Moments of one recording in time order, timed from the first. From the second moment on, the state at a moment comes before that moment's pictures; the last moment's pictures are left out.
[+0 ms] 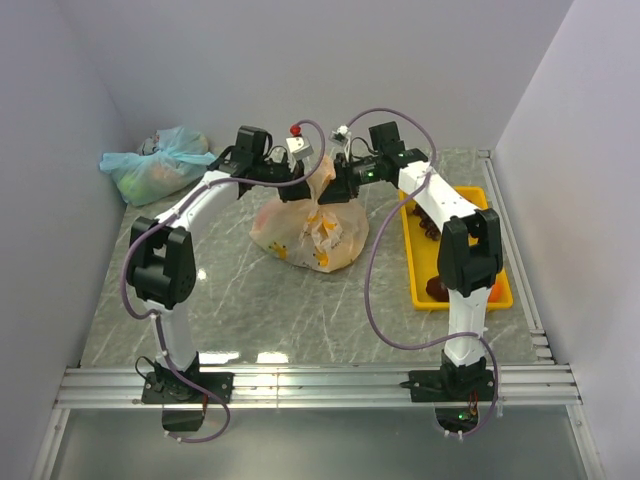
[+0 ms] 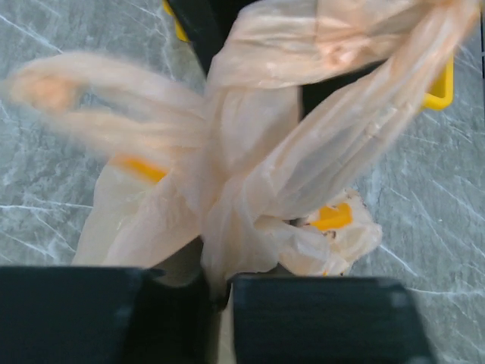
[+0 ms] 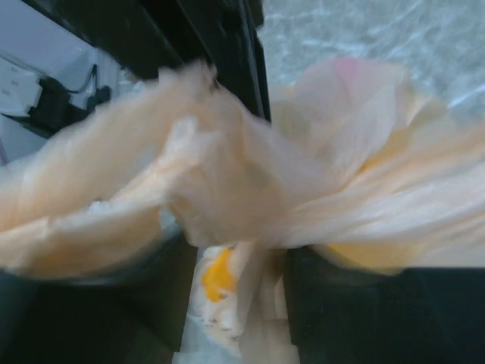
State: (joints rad) left arm -0.35 1.92 1.63 -0.36 0.93 0.38; right arm 0.34 2.04 1.79 -0.56 -1.11 -0.24
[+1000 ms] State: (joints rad) left arm -0.29 1.84 1.65 -0.45 1.09 0.34; right arm 0.23 2.02 1.75 -0.66 -1.10 -0.34
